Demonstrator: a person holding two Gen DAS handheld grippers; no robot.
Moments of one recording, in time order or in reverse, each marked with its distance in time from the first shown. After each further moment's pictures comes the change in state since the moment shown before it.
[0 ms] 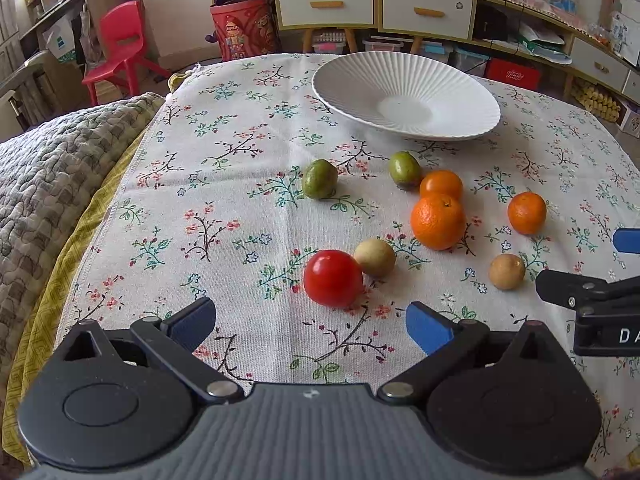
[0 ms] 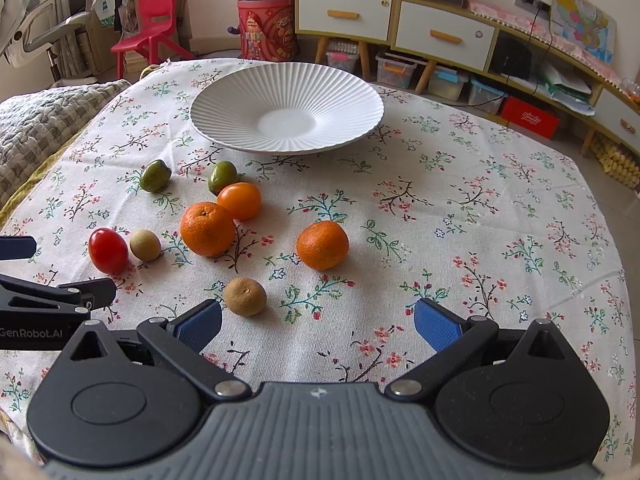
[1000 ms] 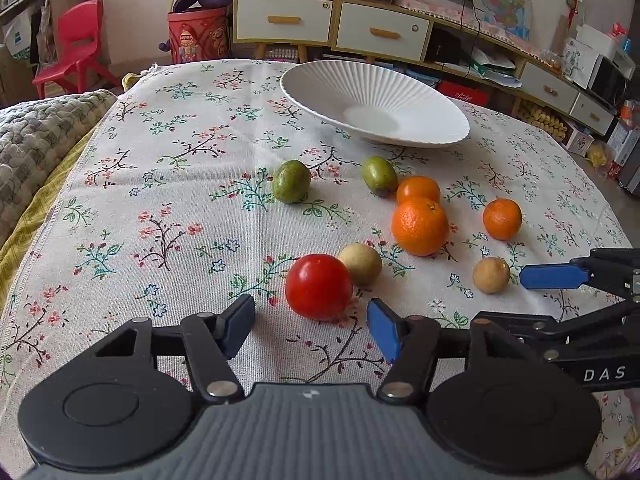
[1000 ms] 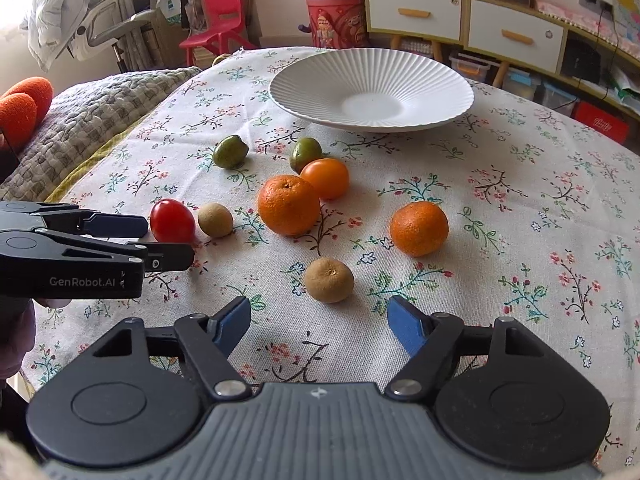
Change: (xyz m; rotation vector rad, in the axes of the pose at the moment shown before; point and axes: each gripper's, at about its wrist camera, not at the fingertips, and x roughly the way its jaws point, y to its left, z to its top) left arm 0.028 0.028 -0.010 -0.010 -0.078 -0.227; right arm 0.015 0.016 -0.014 -0.071 -0.018 0.223
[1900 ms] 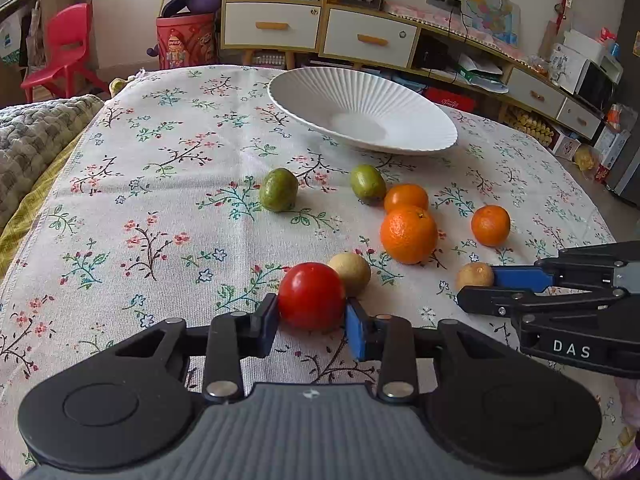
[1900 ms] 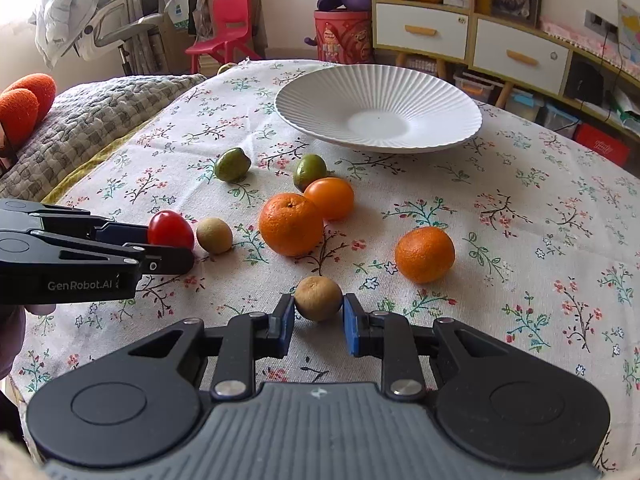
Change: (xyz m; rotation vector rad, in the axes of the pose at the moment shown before) left arm 0.001 0.000 0.001 0.008 -0.015 -0.039; right arm 0.006 0.005 0.005 -0.042 -0.046 -0.027
